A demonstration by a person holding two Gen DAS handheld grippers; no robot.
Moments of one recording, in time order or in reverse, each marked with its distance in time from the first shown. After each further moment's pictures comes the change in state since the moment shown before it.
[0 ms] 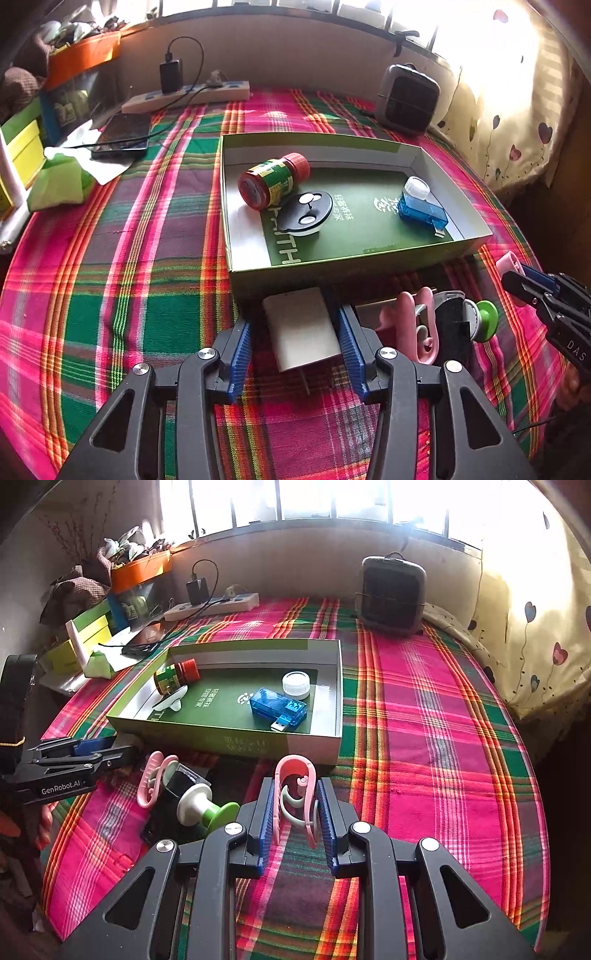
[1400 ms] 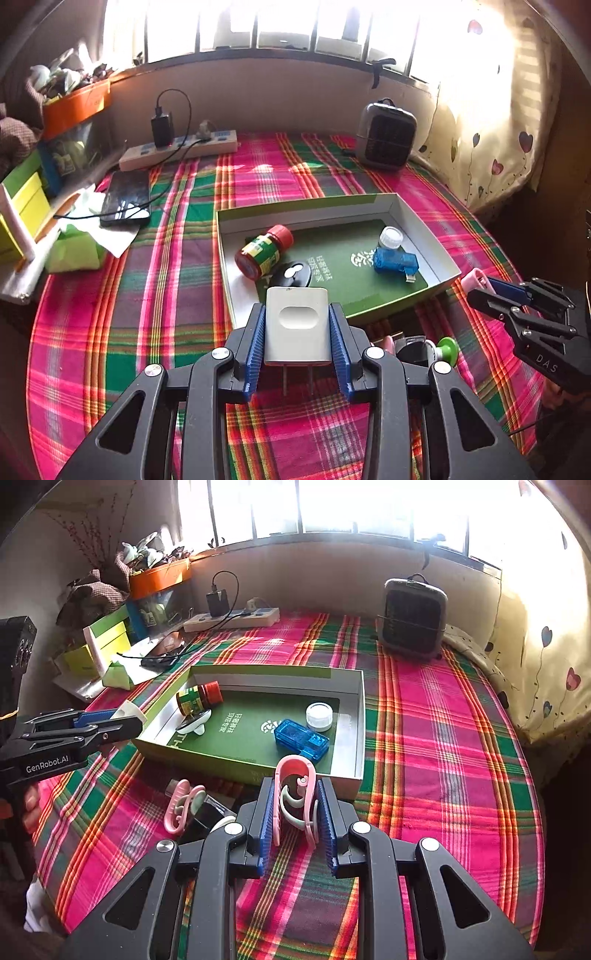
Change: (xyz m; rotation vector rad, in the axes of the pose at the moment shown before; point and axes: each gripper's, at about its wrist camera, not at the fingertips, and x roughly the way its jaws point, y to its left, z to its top) left arm -0.043 -0.012 0.039 0.071 -0.102 -0.009; right arm -0.007 0.011 0.027 -0.043 -0.028 0.058
